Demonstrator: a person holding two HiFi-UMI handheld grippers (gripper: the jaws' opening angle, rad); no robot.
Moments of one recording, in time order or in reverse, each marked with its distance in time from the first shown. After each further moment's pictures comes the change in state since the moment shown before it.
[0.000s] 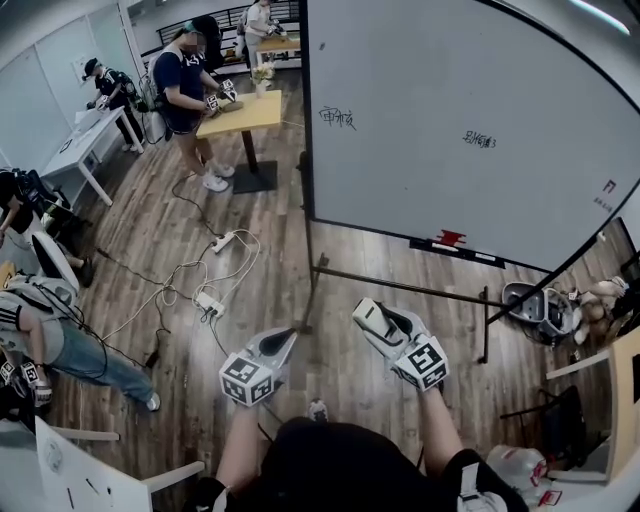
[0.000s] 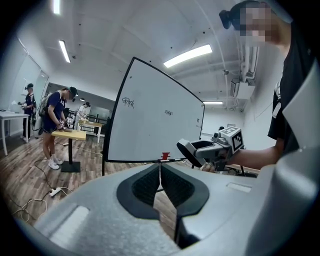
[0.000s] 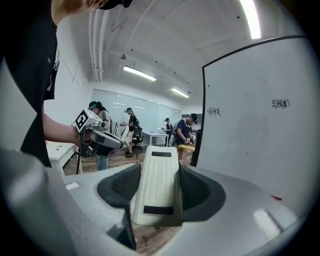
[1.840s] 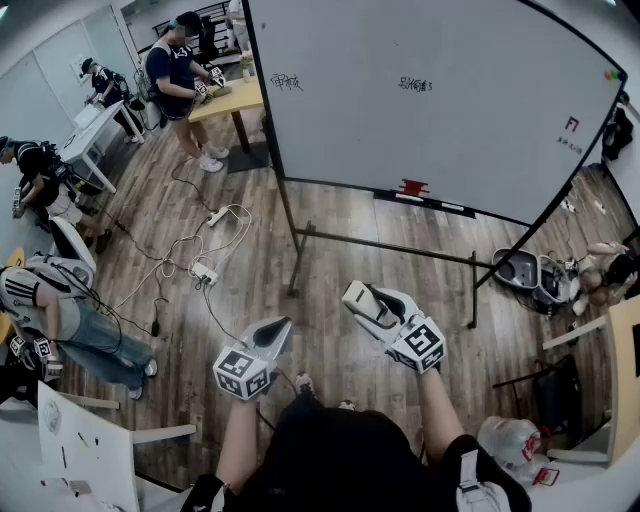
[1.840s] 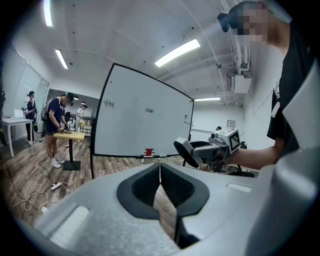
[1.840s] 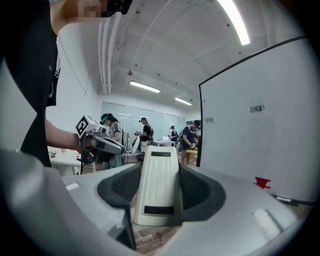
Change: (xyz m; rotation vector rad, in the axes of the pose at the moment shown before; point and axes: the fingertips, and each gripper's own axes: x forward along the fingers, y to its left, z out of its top) left arm -0.025 -0.232 -0.040 0.036 0.004 0.055; right arm -0.210 0.045 -0.042 0.040 -0.099 0.068
